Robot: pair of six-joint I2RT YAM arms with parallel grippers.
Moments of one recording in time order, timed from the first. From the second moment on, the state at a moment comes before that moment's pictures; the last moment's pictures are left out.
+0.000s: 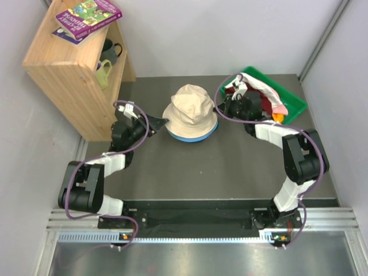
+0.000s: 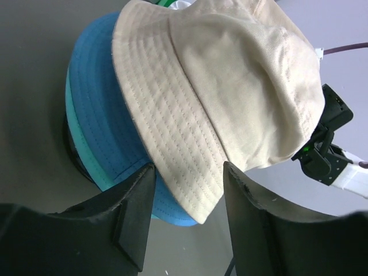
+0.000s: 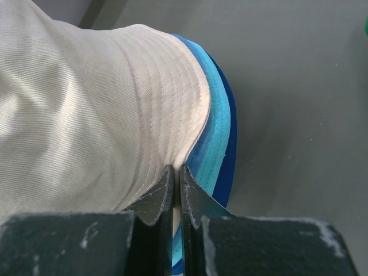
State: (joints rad) left arm -0.13 1.41 0.51 0.89 0.59 -0.98; right arm 0.30 1.74 1.01 0.42 -0.45 0.40
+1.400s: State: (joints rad) left arm -0.14 1.46 0.57 0.61 0.40 -0.83; right arm 0.30 1.59 0.97 0.20 -0.34 0.35
